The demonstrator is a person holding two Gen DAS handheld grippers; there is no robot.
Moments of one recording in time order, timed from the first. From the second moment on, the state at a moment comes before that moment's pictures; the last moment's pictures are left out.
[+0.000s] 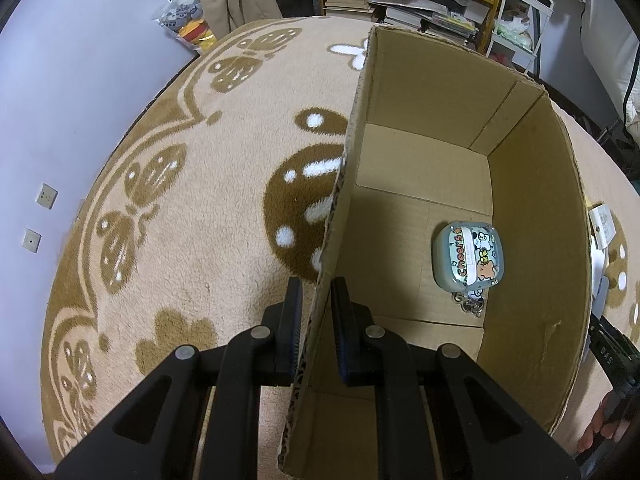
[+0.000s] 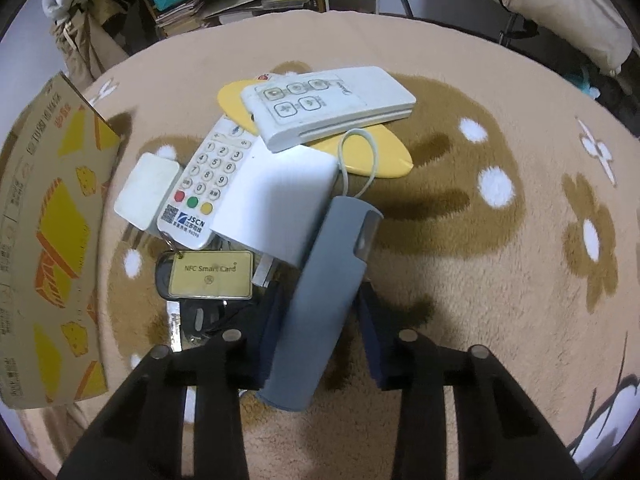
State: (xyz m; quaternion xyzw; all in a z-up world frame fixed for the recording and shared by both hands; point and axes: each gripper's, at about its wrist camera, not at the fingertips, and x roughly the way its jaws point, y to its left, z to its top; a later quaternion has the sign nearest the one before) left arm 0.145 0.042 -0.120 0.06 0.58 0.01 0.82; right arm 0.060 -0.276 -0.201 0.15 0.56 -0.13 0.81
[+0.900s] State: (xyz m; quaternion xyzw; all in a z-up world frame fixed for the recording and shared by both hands) left arm 0.144 0.044 -0.120 0.05 0.58 0.01 0.82; right arm 0.042 -0.293 -0.159 0.19 0.50 -0.16 0.83
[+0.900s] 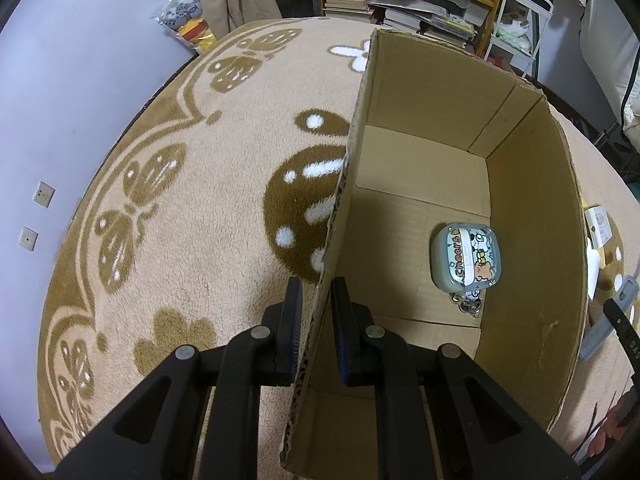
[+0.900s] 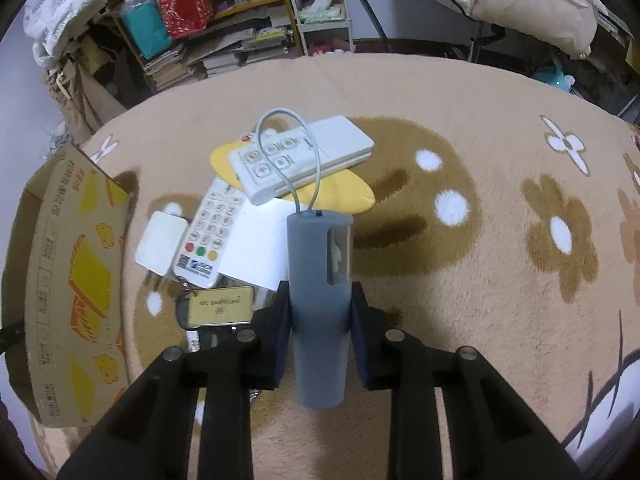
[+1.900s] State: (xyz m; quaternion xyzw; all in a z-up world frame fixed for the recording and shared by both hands) left arm 0.145 0.045 -0.116 0.05 0.57 0.00 0.82; right arm 0.087 -0.182 -0.020 0.14 0.37 0.01 0.92
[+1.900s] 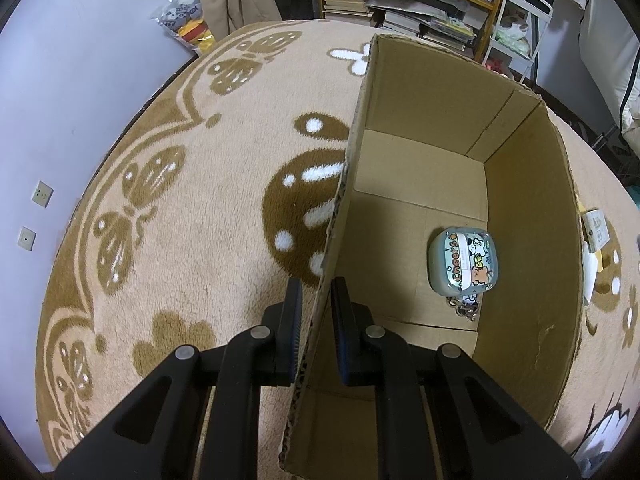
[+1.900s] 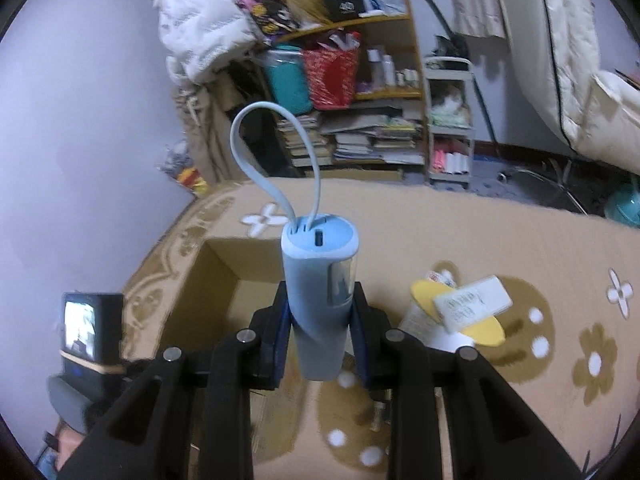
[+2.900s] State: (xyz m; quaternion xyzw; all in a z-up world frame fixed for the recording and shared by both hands) left arm 0.149 0.055 -0.118 0.02 0.58 -0.01 0.81; right arm 0.153 -0.102 -0.111 0.14 0.51 0.09 0.85
